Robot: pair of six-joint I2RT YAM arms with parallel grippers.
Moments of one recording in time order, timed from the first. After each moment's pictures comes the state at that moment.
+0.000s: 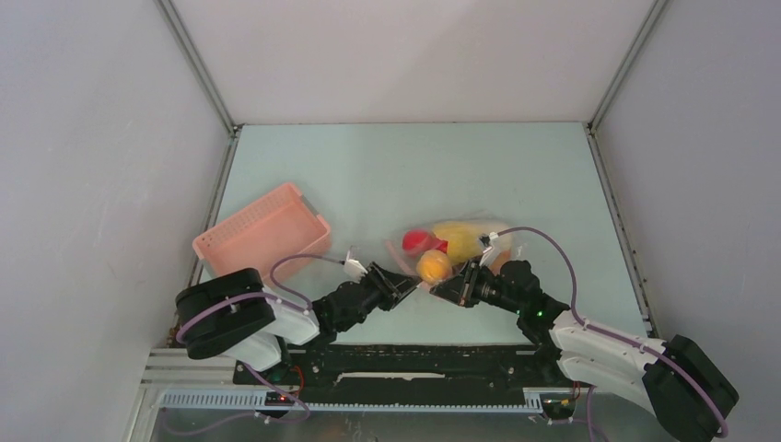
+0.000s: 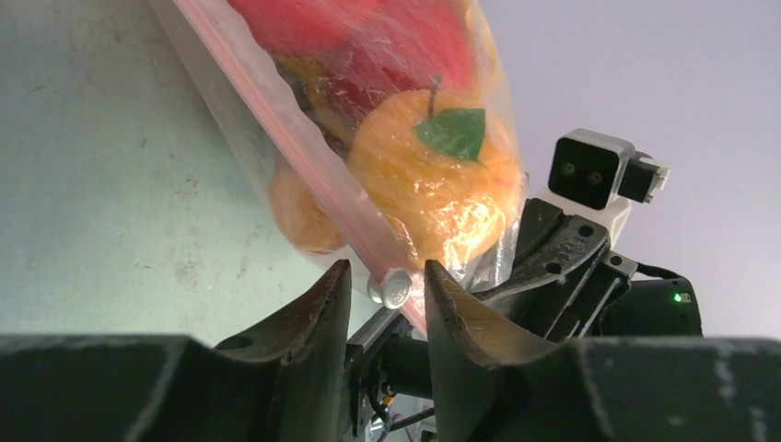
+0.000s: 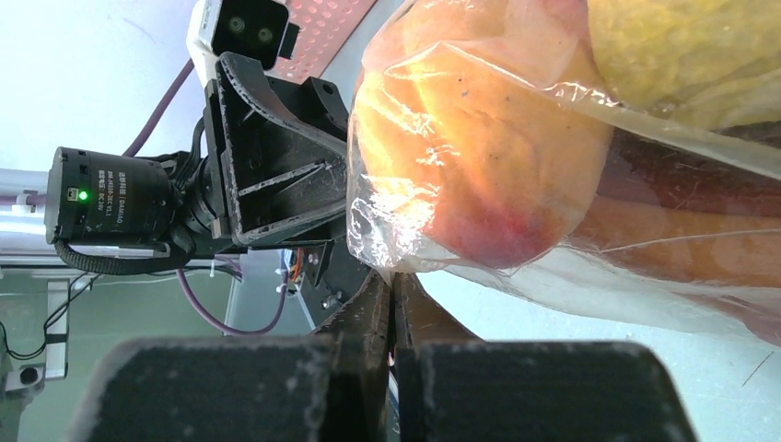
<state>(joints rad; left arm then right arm) -1.09 1.47 0.18 1.05 -0.29 -1.49 0.73 0.90 0.15 0.47 -0.34 0.99</state>
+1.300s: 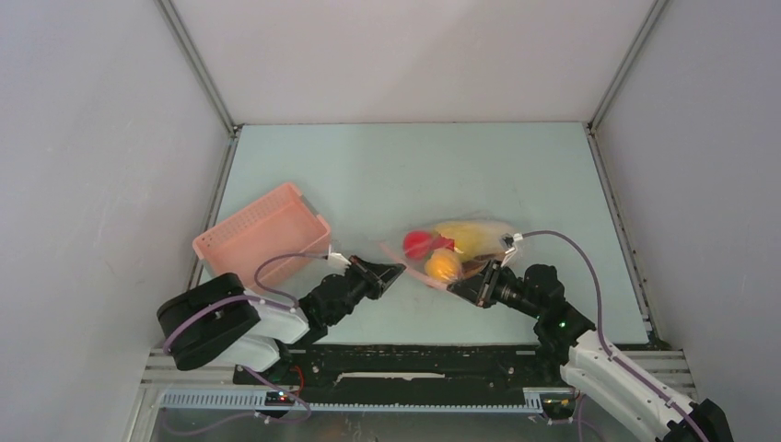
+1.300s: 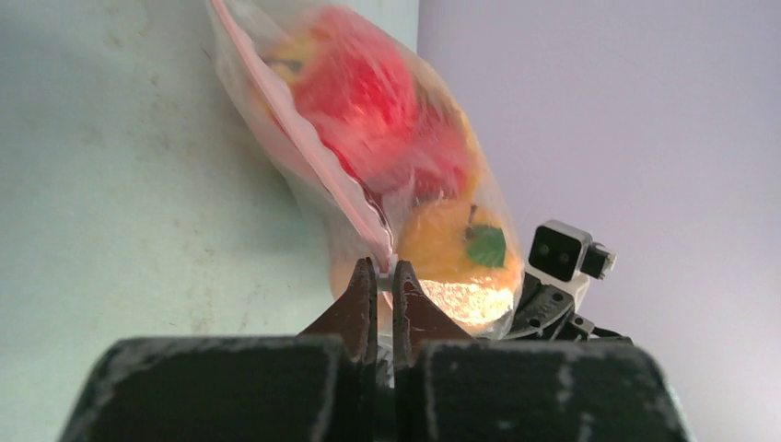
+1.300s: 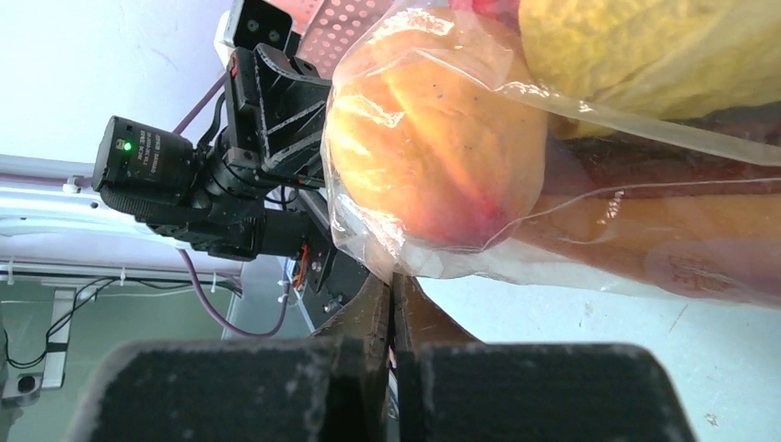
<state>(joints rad) -0.97 1.38 0.13 1.07 -0.28 -1.50 0.59 0.55 0.13 0.18 -0.41 0.94</state>
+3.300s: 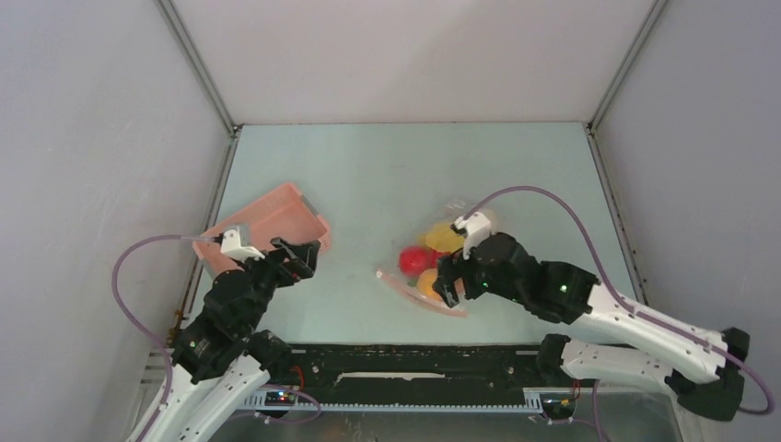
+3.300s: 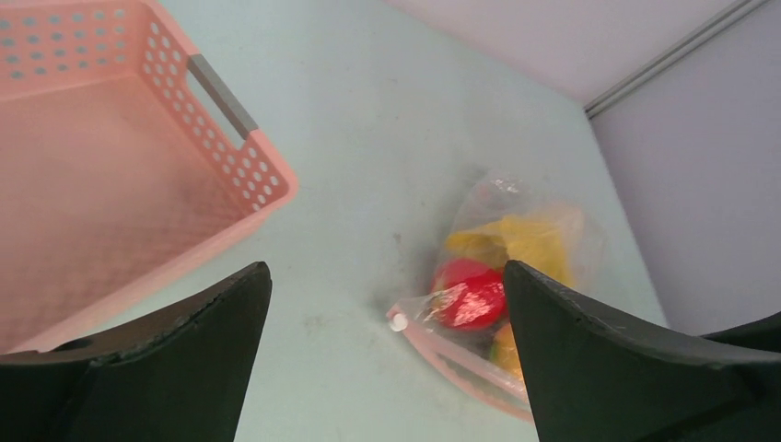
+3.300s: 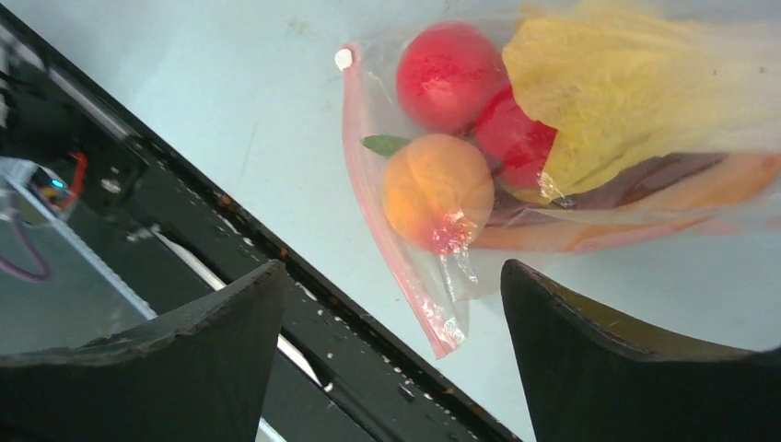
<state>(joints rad) -0.59 0.24 0.58 -0.53 -0.36 -0.66 1.01 0.84 0.84 -0.62 0.12 0.46</state>
